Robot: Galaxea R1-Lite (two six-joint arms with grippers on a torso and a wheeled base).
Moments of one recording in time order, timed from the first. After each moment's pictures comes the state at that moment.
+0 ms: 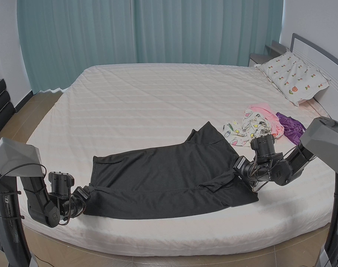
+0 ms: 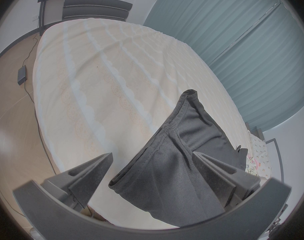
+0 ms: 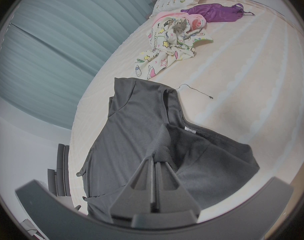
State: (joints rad) left arm -0.04 2.28 -0.40 -1.14 0.08 -0.92; right arm 0.28 2.27 -1.00 -0.54 0.01 0.90
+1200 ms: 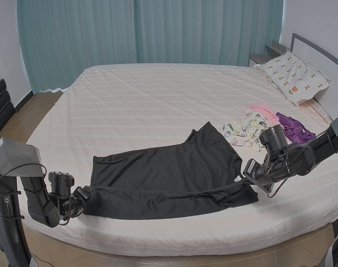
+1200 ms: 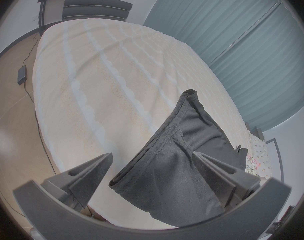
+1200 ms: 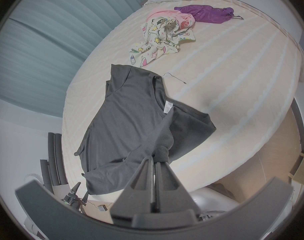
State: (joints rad) left arm -0.04 2.28 -0.40 -1.14 0.08 -0.92; right arm 0.33 1.99 -0.96 -0.10 0.01 0.90
